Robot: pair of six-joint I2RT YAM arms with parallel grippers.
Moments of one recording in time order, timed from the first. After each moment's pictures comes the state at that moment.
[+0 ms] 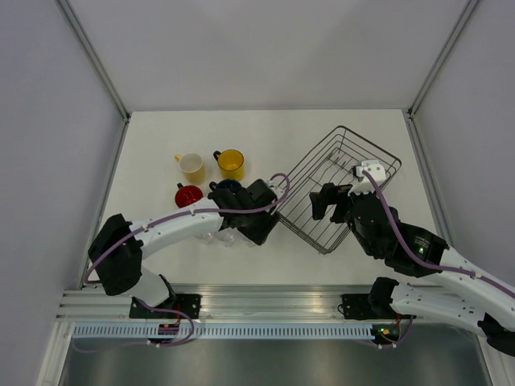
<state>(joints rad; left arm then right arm) -0.95 1.55 1.12 -0.72 -0.02 -0.23 1.04 0.76 0.96 -0.53 0.71 0.47</state>
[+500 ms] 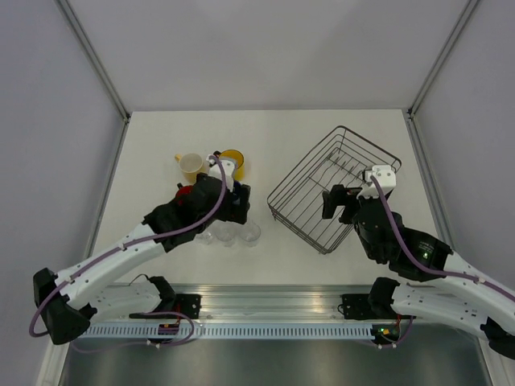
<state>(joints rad) -0.90 1.06 0.96 -0.52 -0.35 -0.35 1.04 0.71 0.91 -0.55 0.83 0.45</state>
